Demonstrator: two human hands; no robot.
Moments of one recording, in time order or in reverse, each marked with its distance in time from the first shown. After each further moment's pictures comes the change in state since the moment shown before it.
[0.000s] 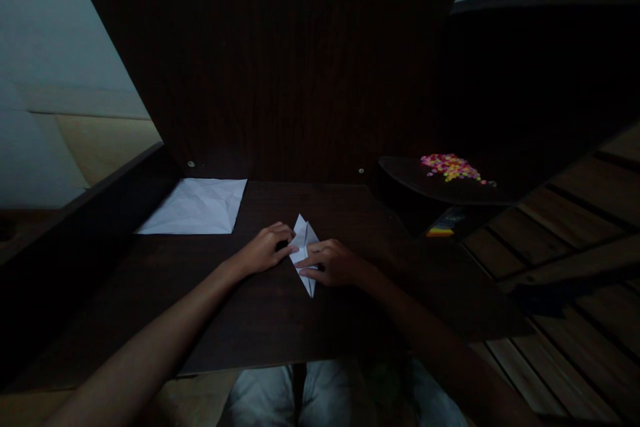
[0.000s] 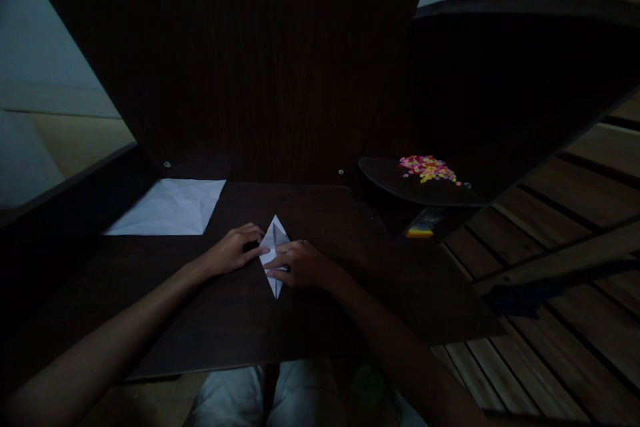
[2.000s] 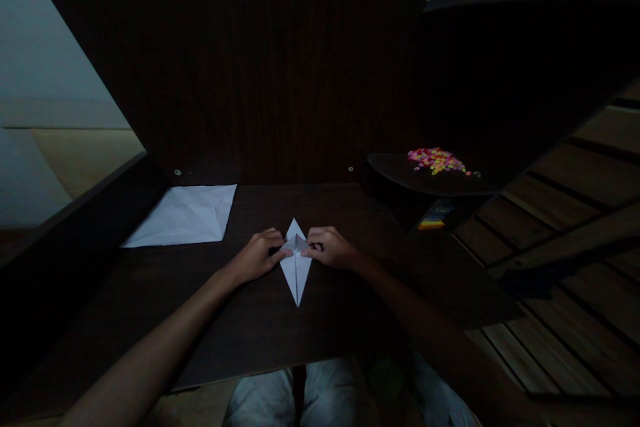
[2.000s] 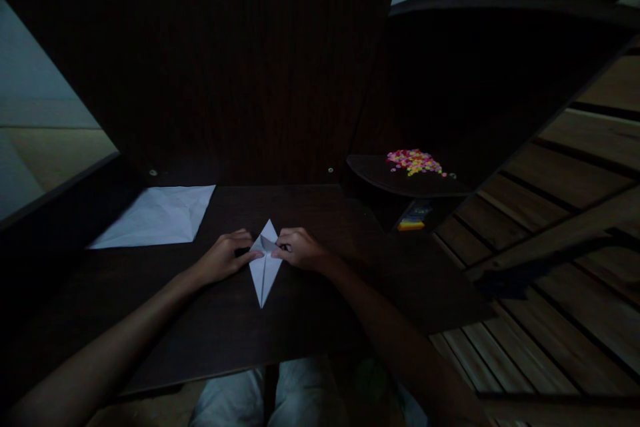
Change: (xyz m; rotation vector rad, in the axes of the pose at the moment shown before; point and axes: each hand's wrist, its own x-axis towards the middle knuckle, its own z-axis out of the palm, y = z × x) left_hand -0.002 0.004 0.001 0.025 0.008 0.013; right_hand 0.007 0.028 -0.001 0.148 0.202 0.122
